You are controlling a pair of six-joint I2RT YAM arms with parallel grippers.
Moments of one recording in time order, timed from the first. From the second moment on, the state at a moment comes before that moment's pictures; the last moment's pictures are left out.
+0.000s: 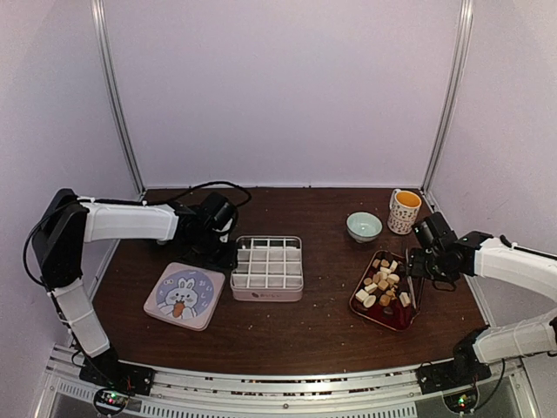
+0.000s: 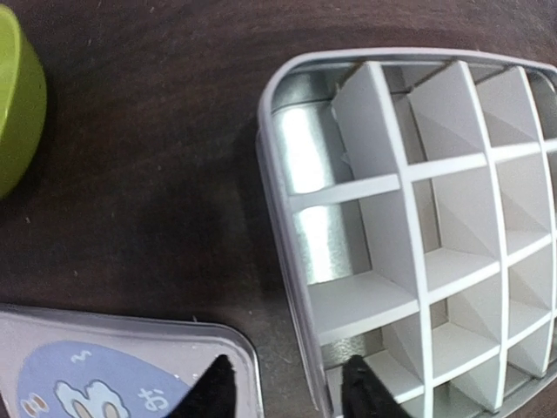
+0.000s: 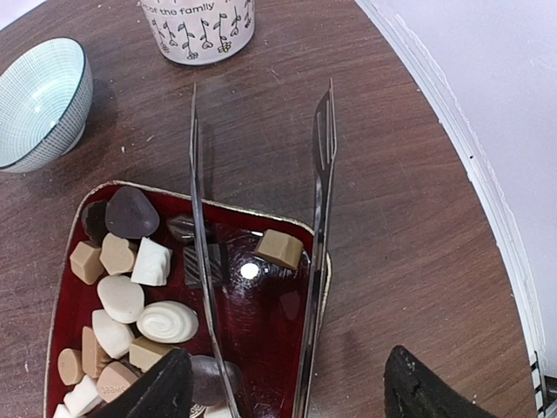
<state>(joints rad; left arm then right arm) -0.71 1.78 1.19 -0.53 -0.07 -0.49 0.42 1.13 0.66 -0.59 0.50 0.65</state>
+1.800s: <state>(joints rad) -0.71 1.02 0.77 -0.18 -0.33 -0.38 0.33 1.32 0.70 -0.53 0.31 0.65</state>
